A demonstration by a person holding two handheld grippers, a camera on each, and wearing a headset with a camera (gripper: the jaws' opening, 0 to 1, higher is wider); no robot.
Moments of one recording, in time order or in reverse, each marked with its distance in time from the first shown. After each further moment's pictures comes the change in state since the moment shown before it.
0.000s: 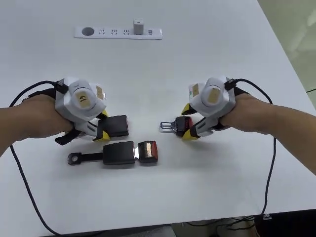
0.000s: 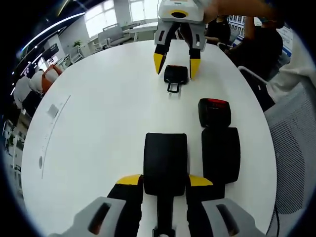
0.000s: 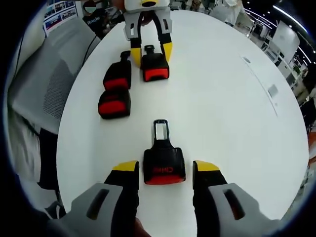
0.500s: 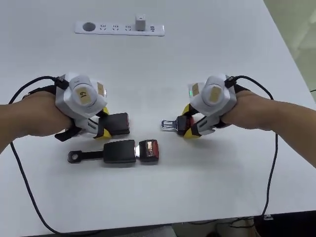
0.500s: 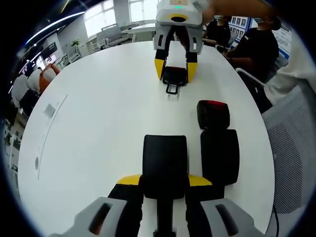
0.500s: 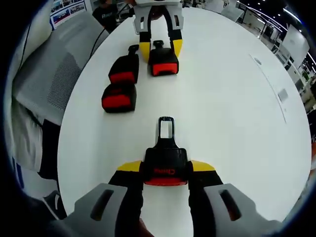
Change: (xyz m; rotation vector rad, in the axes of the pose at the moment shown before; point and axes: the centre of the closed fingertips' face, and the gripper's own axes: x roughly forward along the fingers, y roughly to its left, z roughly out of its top) left arm 0.004 -0.001 0.004 -0.009 -0.017 -0.041; right arm 0.012 0.003 -0.002 -0.080 0.051 0.091
